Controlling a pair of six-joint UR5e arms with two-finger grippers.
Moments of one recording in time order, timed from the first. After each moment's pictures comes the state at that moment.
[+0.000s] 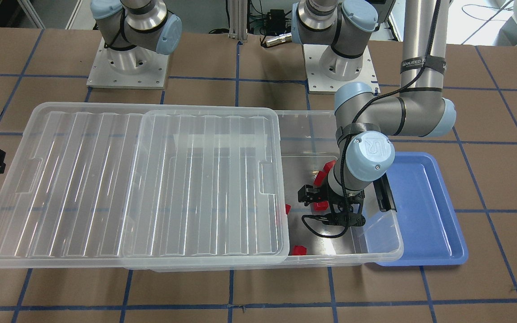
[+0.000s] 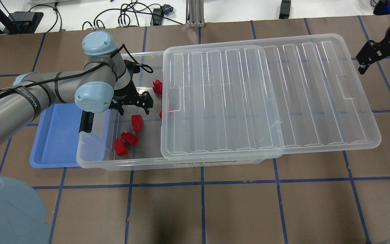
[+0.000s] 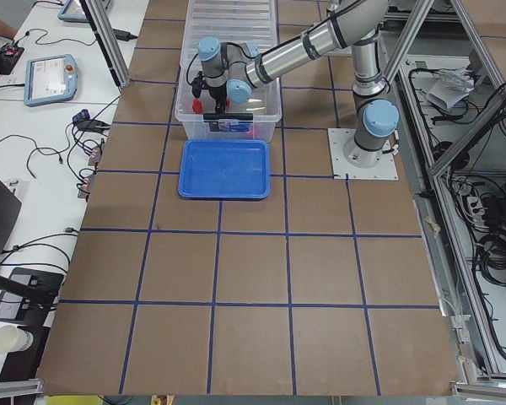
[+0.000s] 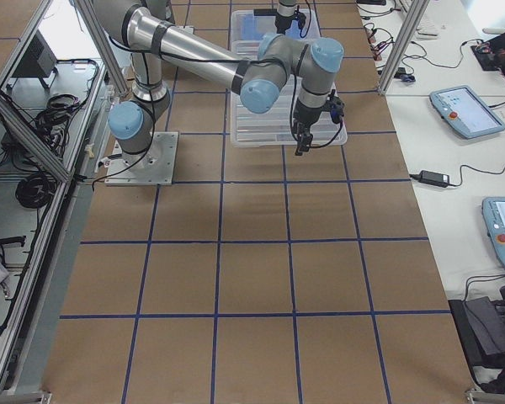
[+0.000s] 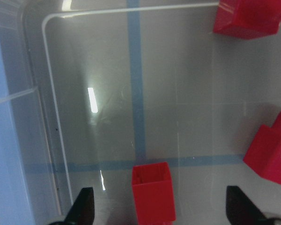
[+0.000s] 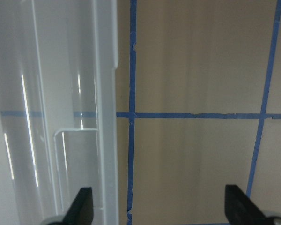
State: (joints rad) left arm -1.58 -1.99 -1.79 -1.05 1.55 0.01; right arm 1.17 -1.35 1.48 -1.65 -1.67 -0.43
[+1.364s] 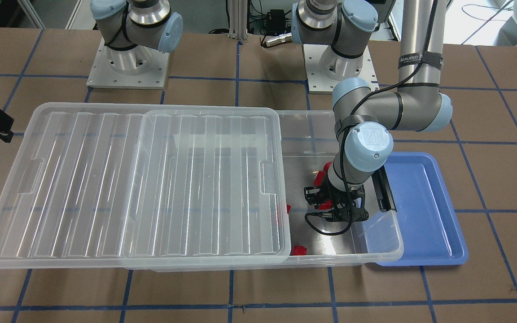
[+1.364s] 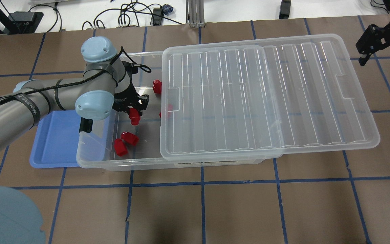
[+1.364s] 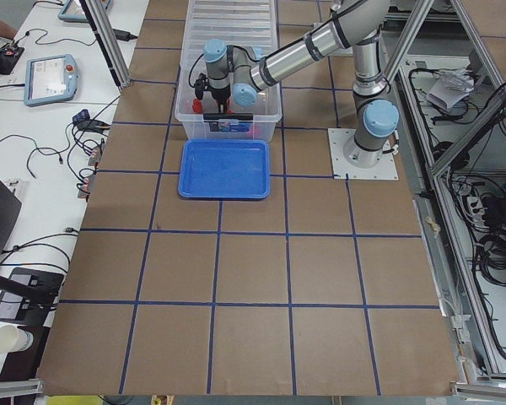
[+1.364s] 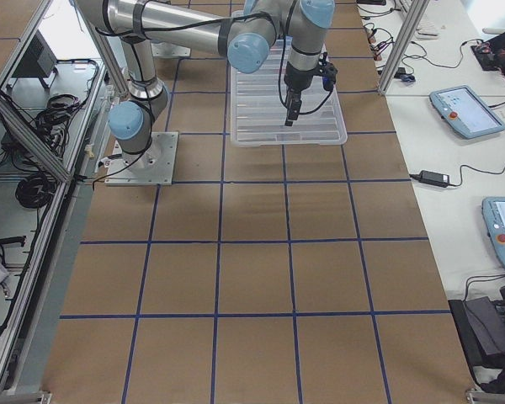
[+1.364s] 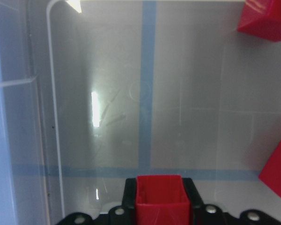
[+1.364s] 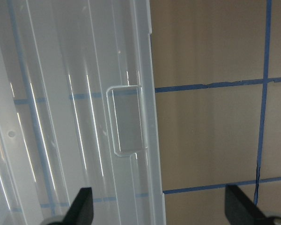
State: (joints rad) left arm -1.59 -1.94 -1.81 -1.01 1.56 -0.06; right arm 1.23 -1.43 1.44 -1.50 -1.67 -0.27
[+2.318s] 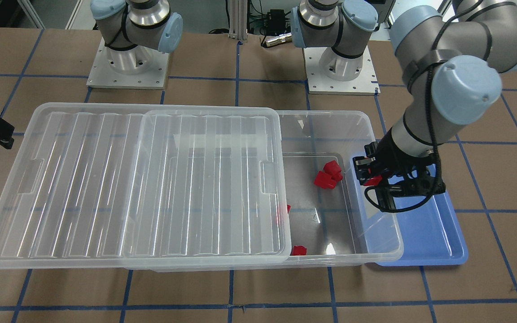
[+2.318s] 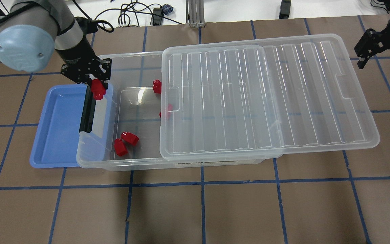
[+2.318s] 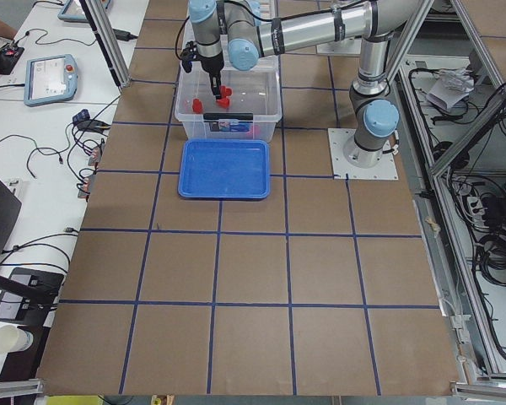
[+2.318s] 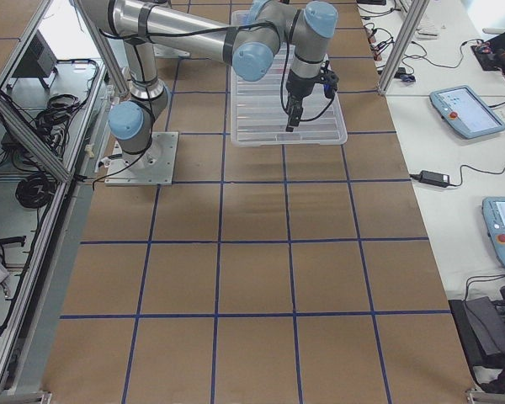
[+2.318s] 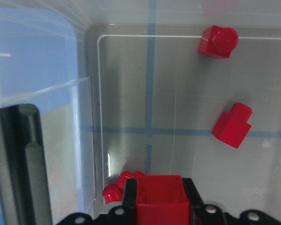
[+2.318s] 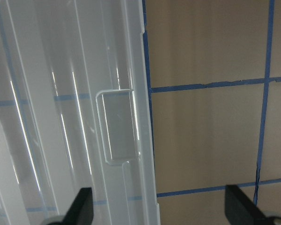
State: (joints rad) left arm -1.43 -1.79 -1.58 -1.43 1.56 0.07; right arm 1.22 -1.40 1.45 -1.52 -1.68 -0.28
